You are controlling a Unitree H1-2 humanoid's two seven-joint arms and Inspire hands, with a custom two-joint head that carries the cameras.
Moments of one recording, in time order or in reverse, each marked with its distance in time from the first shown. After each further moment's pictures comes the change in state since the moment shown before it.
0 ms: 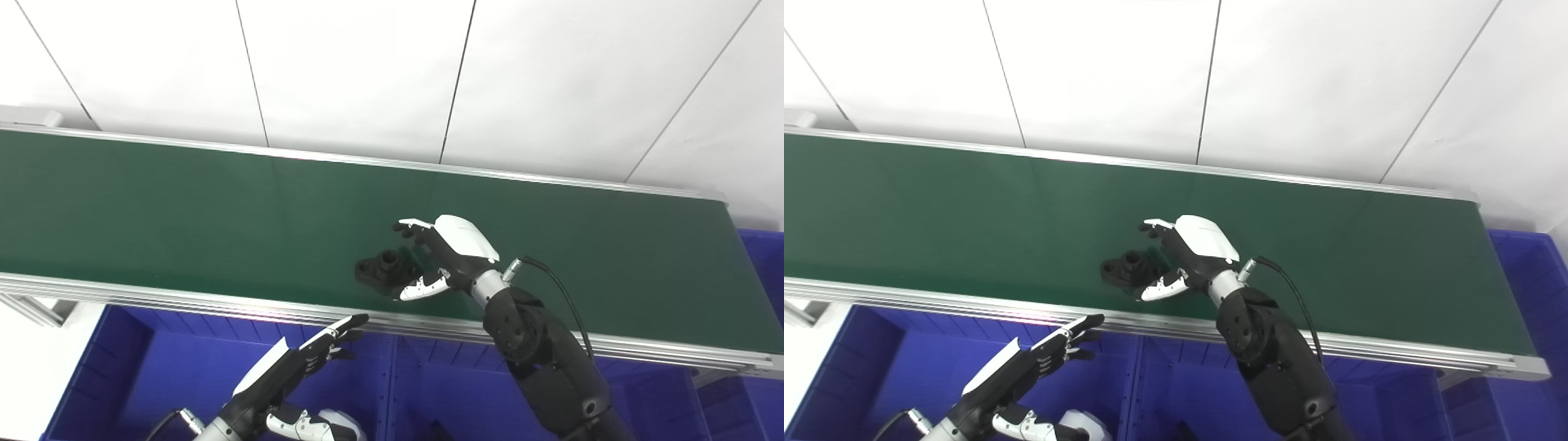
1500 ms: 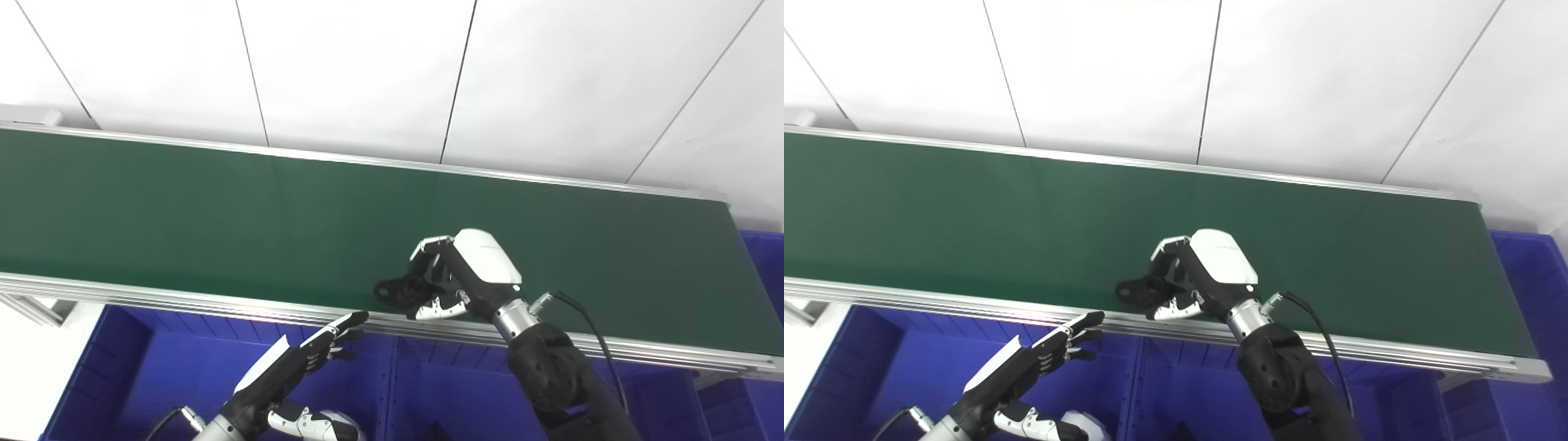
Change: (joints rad) left arm -0.005 -0.005 0.001 -0.007 -0.011 0.023 0.000; right arm 0.182 -0.096 -0.071 -0.414 -0.001 -0.070 -0.024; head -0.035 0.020
